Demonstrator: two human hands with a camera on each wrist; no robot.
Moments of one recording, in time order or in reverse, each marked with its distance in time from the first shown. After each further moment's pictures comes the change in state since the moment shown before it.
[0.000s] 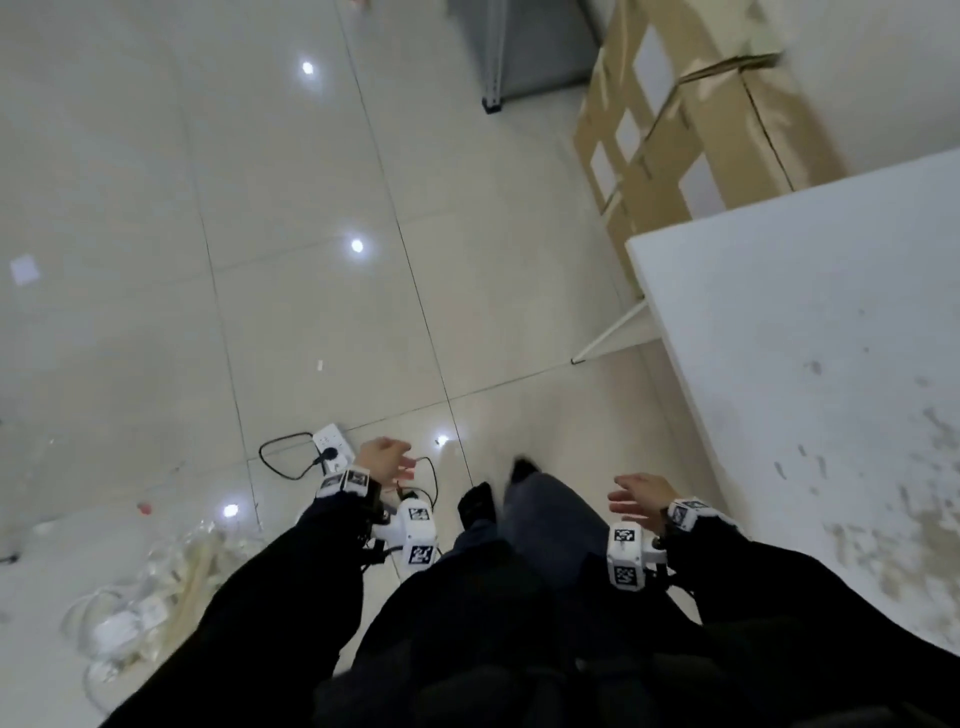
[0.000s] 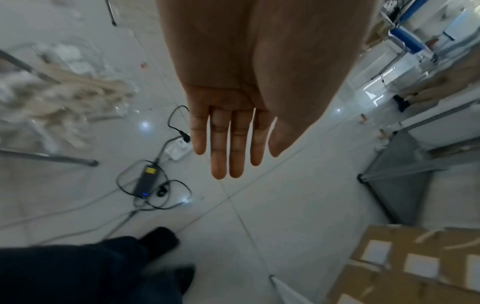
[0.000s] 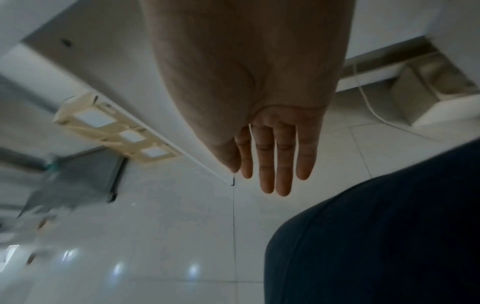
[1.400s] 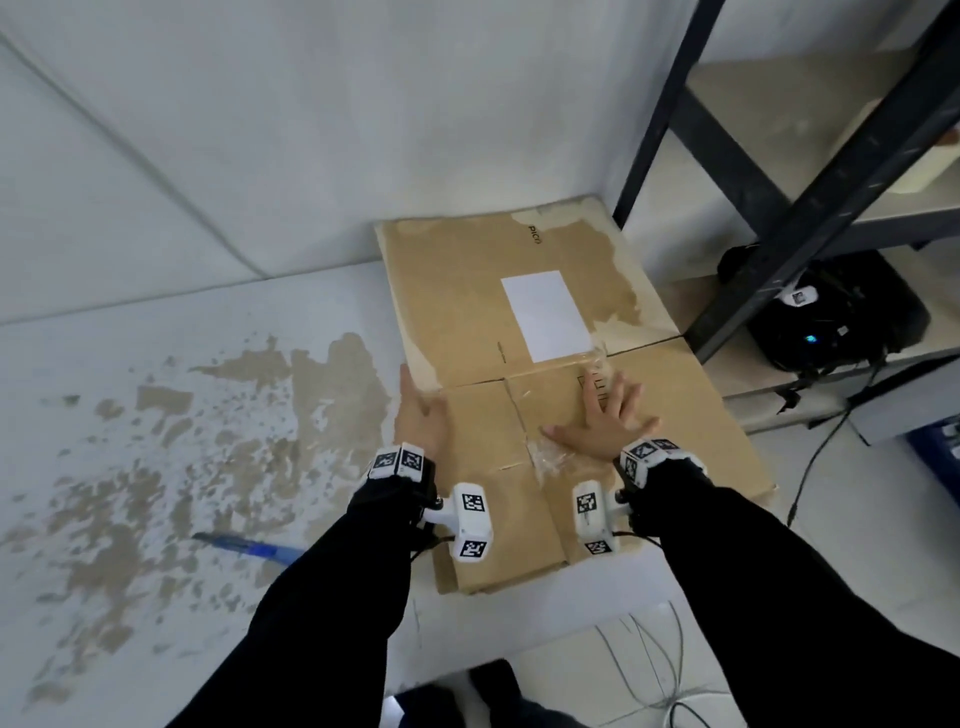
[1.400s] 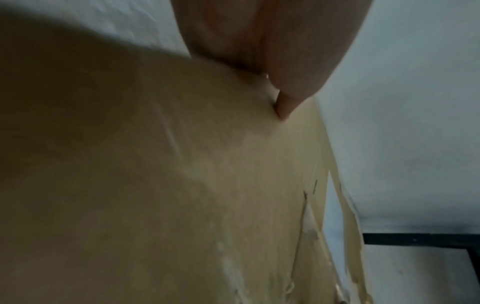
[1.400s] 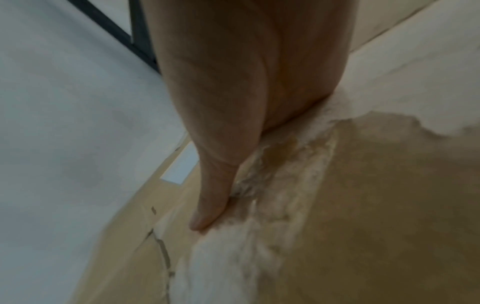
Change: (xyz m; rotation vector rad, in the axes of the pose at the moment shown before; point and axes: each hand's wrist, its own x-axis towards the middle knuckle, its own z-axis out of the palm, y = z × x) left_hand -0.386 -0.150 0.740 1.036 -0.780 1.014; right_hand -0.150 0.610 -0.386 0.315 0.794 0.291
